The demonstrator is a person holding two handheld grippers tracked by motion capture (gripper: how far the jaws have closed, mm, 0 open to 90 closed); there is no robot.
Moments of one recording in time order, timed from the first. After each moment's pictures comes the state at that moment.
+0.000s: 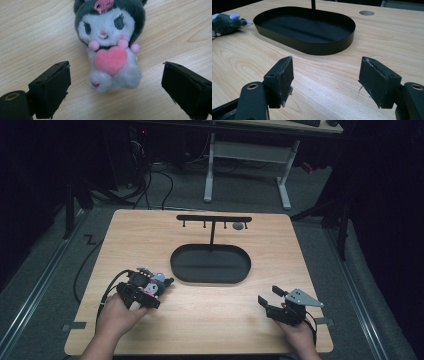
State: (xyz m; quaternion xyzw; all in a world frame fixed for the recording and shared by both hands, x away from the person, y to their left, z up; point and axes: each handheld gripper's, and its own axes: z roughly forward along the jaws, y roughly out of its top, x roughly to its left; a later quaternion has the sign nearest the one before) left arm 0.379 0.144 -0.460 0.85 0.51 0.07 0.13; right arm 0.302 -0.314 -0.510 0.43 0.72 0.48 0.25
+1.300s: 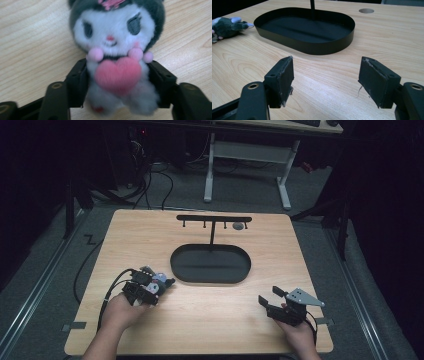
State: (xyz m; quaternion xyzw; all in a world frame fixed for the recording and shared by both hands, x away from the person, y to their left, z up) left arm 0.396 0.149 -0.484 0.85 0.50 0.04 0.13; right arm 0.302 -0.316 -0.510 0.45 0.72 0.48 0.24
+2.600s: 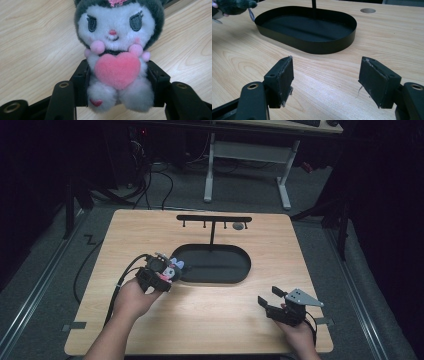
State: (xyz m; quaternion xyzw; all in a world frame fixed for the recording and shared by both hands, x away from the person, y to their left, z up) left arm 0.408 0.097 -0.433 0.88 0.44 0.10 0.17; right arm 0.301 -0.315 -0.510 0.44 0.72 0.48 0.24
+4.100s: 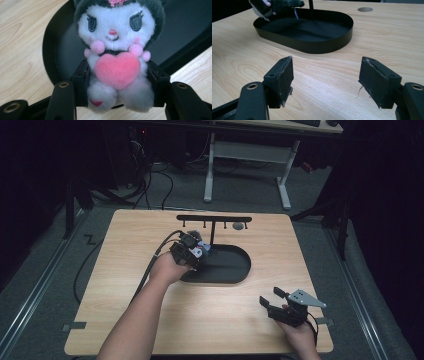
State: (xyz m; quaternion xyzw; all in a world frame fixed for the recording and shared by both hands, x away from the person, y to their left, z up) left arm 0.498 0.017 -0.444 0.90 0.41 0.07 0.16; right arm 0.299 -0.320 -0.512 0.45 0.71 0.48 0.23
